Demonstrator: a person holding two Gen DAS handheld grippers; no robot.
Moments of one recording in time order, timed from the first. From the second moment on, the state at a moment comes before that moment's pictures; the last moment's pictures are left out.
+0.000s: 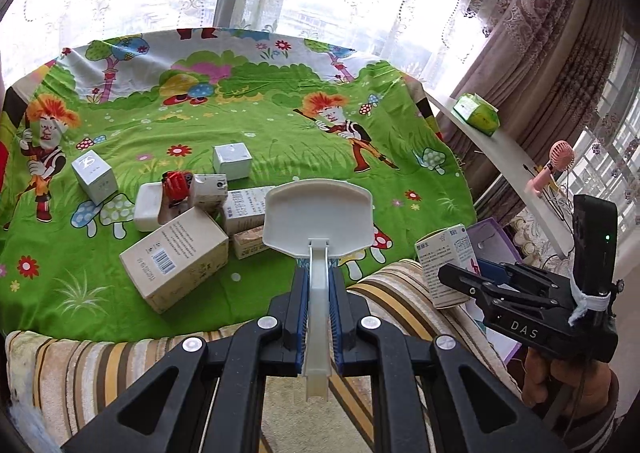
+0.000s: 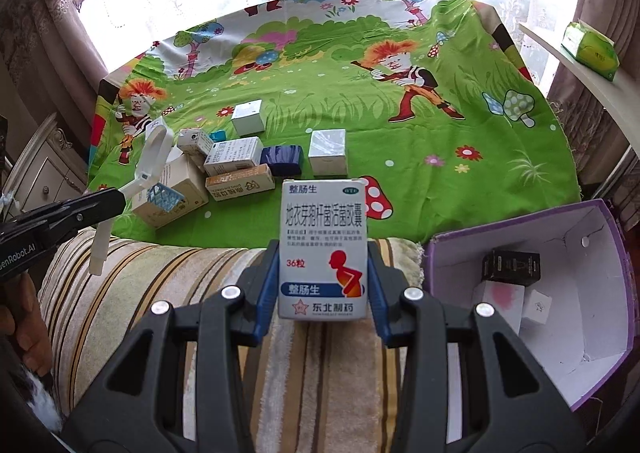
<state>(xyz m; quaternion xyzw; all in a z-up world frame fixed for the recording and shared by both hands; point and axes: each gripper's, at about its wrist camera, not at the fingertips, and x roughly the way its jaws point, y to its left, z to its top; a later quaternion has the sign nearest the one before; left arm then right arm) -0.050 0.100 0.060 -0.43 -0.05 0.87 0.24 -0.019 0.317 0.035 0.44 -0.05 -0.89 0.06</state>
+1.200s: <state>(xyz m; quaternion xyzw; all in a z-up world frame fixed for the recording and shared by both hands) -0.020 0.245 0.046 -0.48 -0.04 0.78 0.41 0.034 0.467 0.046 0.41 -0.14 -0.90 -0.10</state>
